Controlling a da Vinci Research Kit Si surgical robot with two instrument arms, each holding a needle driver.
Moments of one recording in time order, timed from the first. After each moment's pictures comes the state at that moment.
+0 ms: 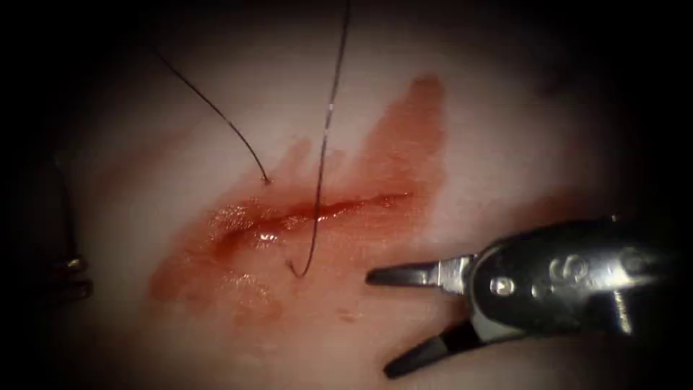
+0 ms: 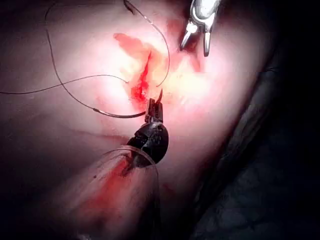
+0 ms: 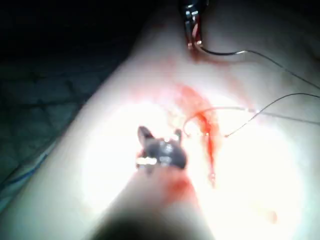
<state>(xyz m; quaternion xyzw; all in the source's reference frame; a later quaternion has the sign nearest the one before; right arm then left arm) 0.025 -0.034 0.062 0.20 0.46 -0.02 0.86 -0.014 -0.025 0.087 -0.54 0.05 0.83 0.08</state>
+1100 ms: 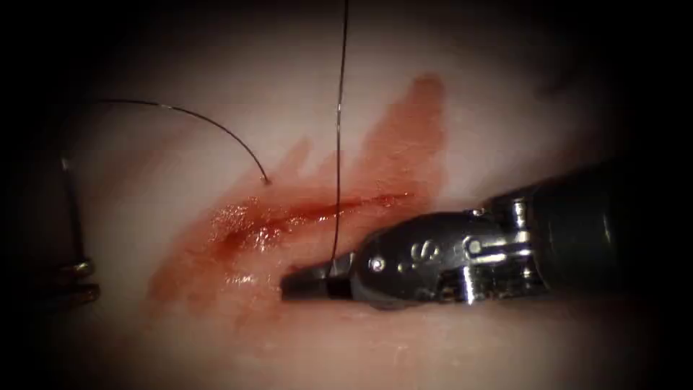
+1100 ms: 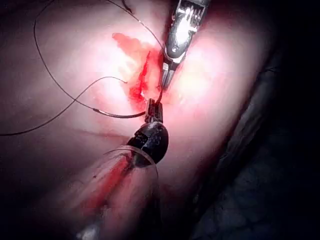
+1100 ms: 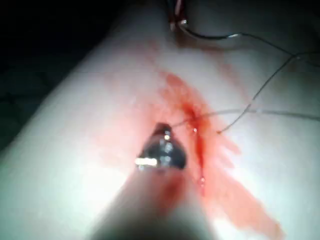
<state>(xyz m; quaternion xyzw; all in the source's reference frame) 0.032 -0.035 0.072 0.21 0.44 0.03 0.87 -0.015 -0.025 0.087 -0.54 0.05 0.83 0.08</state>
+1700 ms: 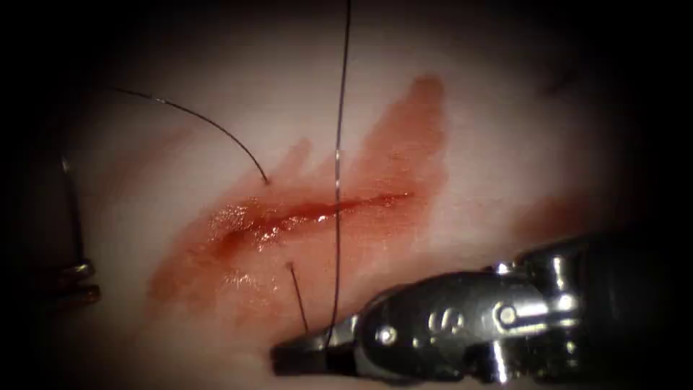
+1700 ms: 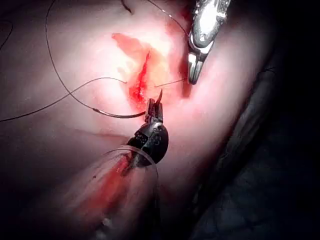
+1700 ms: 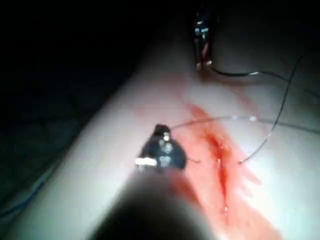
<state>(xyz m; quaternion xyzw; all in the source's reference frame) 0.032 -0.038 0.063 0.28 0.44 0.00 0.86 -0.015 -0.025 0.087 -0.54 0.05 0.84 0.08</state>
